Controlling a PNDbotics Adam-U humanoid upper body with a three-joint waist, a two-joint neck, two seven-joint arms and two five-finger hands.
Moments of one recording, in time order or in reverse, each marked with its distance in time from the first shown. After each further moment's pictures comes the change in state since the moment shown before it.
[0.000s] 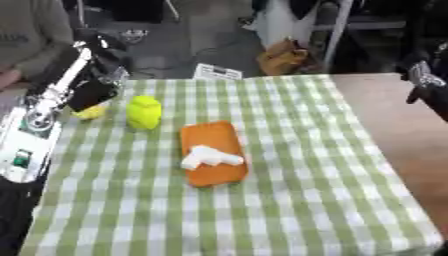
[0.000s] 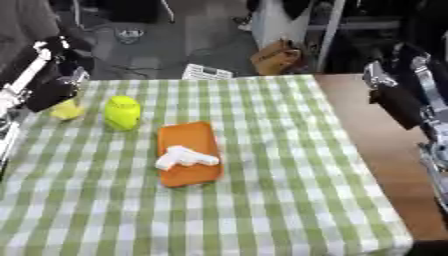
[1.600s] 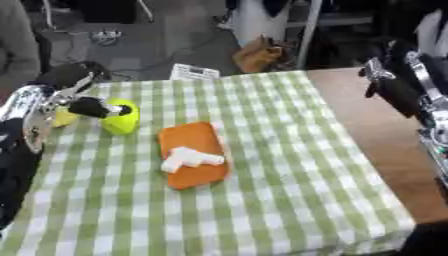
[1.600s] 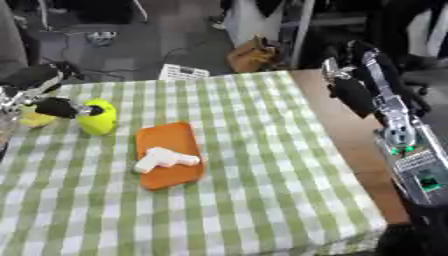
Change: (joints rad) left arm -0.420 -0.093 -0.006 0.783 -0.661 -0.006 0.080; right arm 0.019 0.000 -0.006 0.018 -0.002 0.001 -0.001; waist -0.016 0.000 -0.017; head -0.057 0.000
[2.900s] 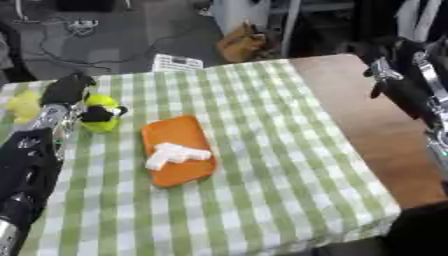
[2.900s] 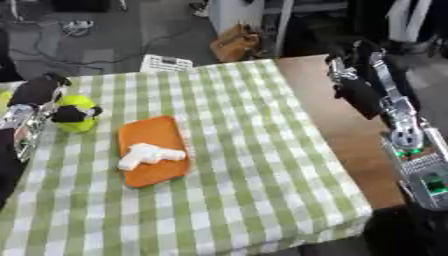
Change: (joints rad) left arm -0.037 -0.011 0.108 0.206 -0.112 0.222 0.166; right arm -0.016 0.008 0.006 -0.001 -0.007 -0.008 0.008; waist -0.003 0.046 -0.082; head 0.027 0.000
